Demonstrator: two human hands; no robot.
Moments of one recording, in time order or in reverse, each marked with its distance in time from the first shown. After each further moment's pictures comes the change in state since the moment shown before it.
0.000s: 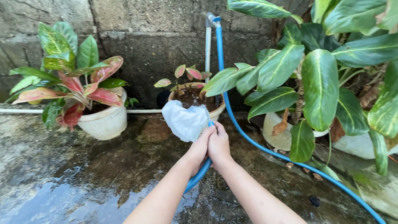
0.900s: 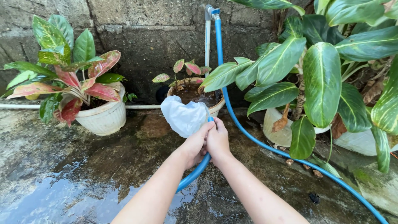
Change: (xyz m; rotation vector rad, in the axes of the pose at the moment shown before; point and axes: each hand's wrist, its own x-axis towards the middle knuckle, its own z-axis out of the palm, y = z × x) left_hand 0.030 -0.008 -0.019 0.054 0.011 0.026; right_hand -0.011 -0.025 0.001 0.056 -0.047 0.187
